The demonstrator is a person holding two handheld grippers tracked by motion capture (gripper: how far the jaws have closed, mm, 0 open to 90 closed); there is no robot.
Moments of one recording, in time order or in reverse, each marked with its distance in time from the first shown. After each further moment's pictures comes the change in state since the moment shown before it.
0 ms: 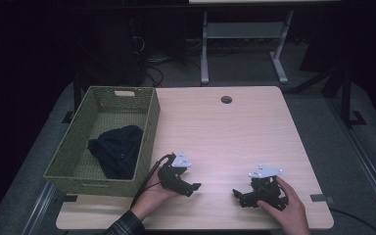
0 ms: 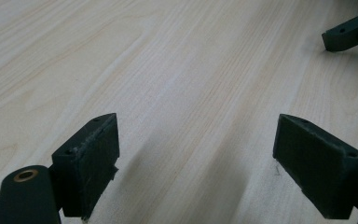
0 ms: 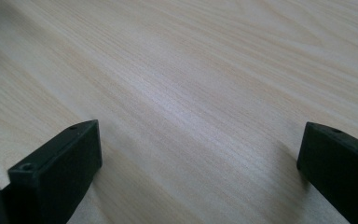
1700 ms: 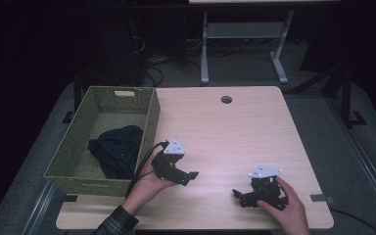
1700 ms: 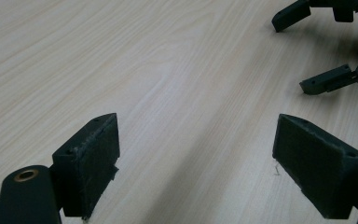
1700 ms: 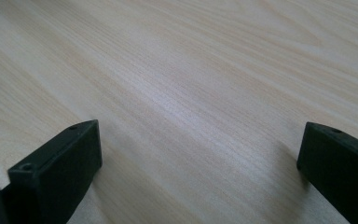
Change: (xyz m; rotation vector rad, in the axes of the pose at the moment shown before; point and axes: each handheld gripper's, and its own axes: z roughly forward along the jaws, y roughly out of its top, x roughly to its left) left arm 0.012 0.029 -0.037 -0.055 0.002 -0.024; right arm 0.000 0.000 0.000 0.000 0.000 0.001
